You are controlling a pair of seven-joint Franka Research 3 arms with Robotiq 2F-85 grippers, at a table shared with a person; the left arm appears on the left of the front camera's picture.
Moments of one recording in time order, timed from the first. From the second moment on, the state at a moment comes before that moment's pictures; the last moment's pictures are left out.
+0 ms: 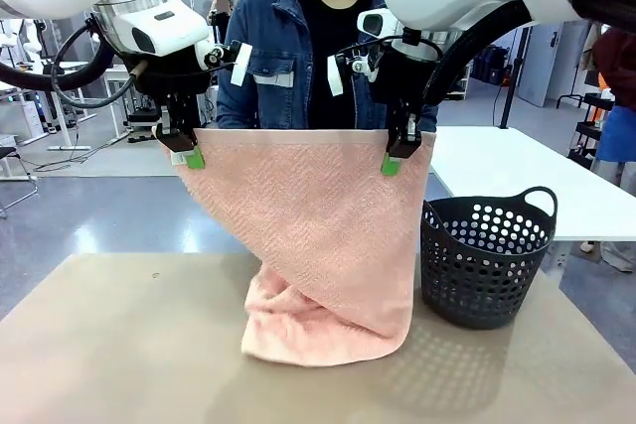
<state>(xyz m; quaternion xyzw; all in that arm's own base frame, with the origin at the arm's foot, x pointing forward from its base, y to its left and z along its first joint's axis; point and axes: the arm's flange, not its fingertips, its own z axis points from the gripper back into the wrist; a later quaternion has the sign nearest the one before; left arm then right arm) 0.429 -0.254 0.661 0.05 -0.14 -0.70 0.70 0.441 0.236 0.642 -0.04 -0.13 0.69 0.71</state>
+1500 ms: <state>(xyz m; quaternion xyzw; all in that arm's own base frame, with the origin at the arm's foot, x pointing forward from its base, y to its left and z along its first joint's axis) 0.429 -0.254 0.661 0.05 -0.14 -0.70 0.70 0.441 0.236 0.642 -0.04 -0.13 0.69 0.71</state>
